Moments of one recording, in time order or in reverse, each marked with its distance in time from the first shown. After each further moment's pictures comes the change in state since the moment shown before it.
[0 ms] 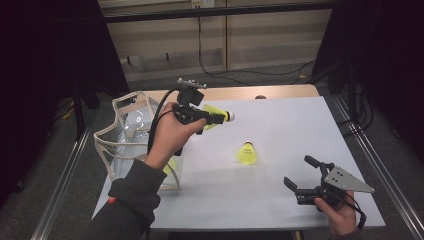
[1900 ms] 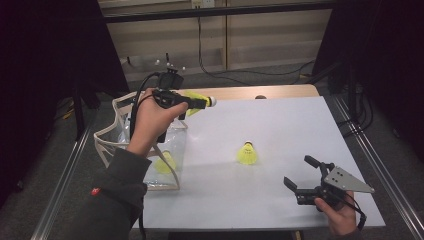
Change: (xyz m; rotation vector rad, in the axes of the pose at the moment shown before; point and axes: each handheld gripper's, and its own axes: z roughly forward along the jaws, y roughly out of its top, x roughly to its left) left arm 0.027 0.018 -0.037 -0.023 0.091 -0.043; right arm 0.000 0.000 0.000 -0.001 0.000 -0.001
